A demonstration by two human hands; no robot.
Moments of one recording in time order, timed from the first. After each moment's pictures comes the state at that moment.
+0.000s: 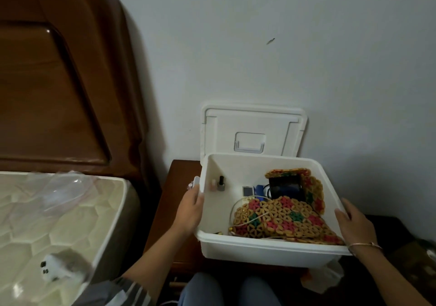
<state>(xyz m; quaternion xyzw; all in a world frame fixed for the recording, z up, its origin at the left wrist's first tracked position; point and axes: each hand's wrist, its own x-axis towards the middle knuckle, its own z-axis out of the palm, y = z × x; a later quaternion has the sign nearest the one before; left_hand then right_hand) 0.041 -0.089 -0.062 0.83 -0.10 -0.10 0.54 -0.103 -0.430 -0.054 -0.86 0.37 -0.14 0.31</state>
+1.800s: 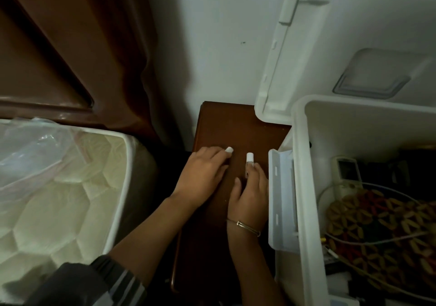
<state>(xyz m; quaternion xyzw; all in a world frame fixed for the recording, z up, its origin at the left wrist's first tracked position) 0.222 -0.013 -0.229 0.92 -0.31 0.00 0.22 0.146 -0.116 -0.216 -0.89 0.31 -0.03 0.33</state>
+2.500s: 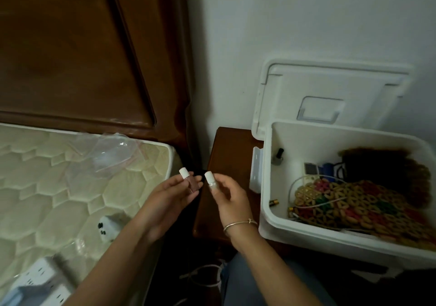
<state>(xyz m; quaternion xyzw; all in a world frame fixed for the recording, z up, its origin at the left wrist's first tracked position) 0.067 0.094 -0.091 0.49 0.10 -0.24 0.84 0.028 -0.063 -0.091 -0.77 0.10 -0.01 0.64</state>
